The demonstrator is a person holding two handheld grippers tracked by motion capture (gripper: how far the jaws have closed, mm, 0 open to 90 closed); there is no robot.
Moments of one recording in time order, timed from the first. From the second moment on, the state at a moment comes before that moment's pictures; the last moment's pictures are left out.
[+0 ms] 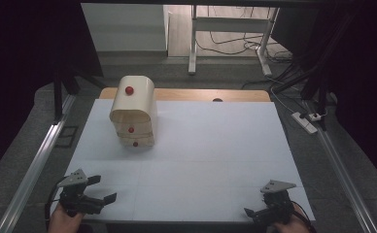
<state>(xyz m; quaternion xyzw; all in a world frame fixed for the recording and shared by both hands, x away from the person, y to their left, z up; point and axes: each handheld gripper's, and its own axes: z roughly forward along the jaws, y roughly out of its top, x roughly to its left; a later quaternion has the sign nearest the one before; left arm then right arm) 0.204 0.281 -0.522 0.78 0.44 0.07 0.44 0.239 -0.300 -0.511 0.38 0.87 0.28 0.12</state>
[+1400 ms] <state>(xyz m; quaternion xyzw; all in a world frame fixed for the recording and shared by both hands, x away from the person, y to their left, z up) 0.173 0.297 -0.526 0.79 0.46 0.09 0.40 0.239 -0.299 -0.511 0.38 0.87 0.28 0.12</state>
